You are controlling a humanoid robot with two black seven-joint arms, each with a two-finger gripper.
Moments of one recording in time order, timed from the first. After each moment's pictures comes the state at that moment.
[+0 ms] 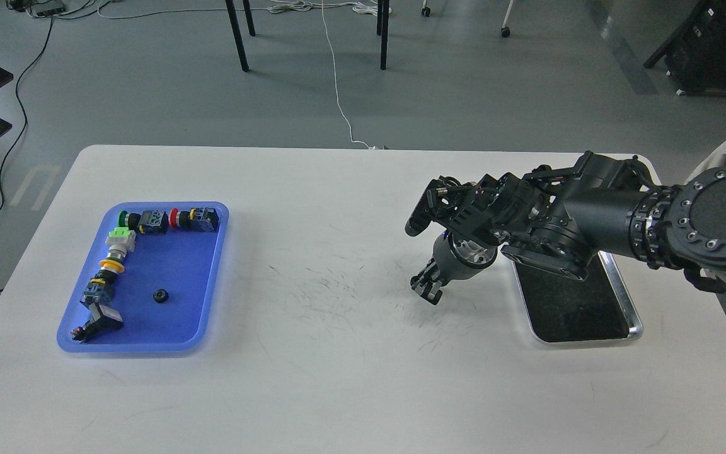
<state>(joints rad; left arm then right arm) -0.86 0.95 -0.26 -0.76 0.45 -0.25 -0.49 1.40 0.00 -0.70 0.75 -1.45 0.38 0.45</state>
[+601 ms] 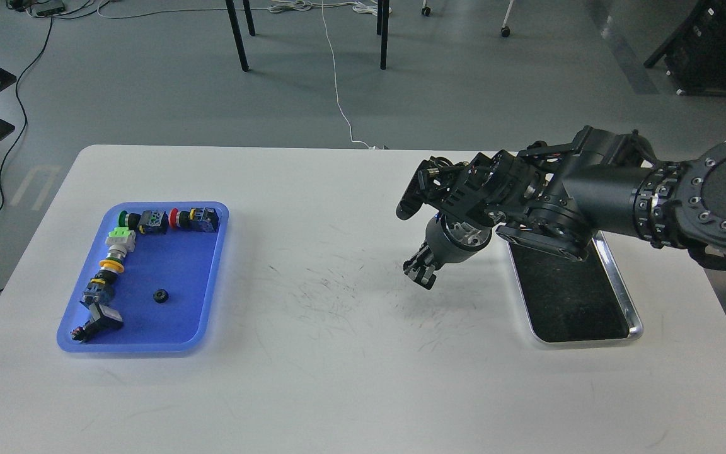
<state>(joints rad) -0.85 0.94 -0.25 -0.76 0.45 -0.25 -0.49 1.51 0.00 -0.70 0.80 -1.44 0.40 0.46</state>
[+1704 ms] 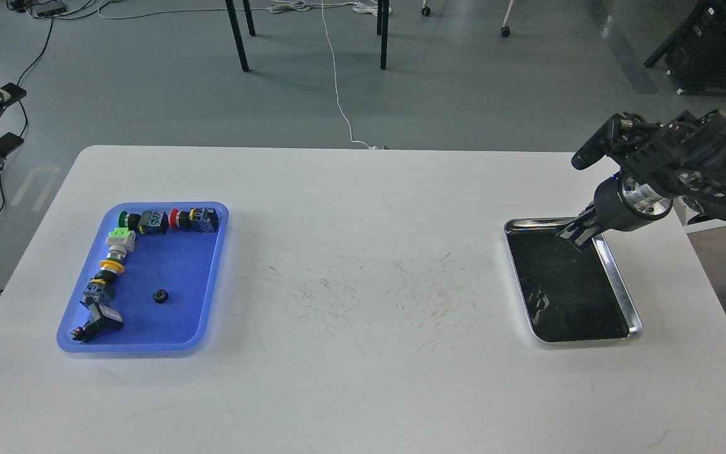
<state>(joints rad) -0.82 0.94 -0.26 -0.77 0.44 -0.25 -0.49 1.53 -0.50 -0.77 0.90 -1.48 0.41 0.48</state>
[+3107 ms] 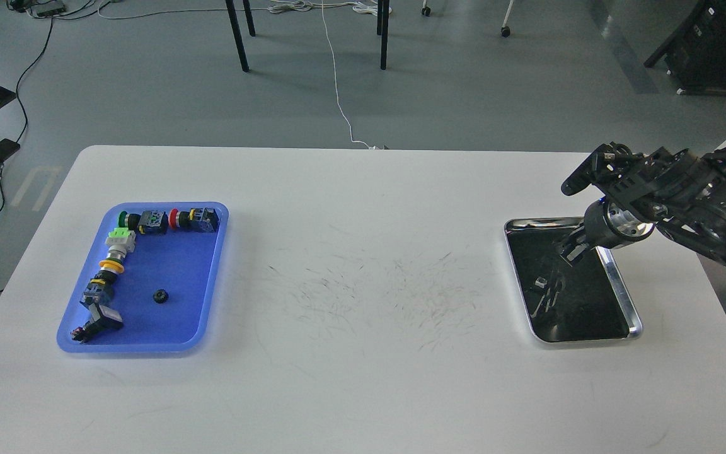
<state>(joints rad) -0.79 0.94 -0.27 -0.77 0.36 -0.27 -0.49 1.34 -0.37 -0.76 0.65 -1.48 0.33 0.48</state>
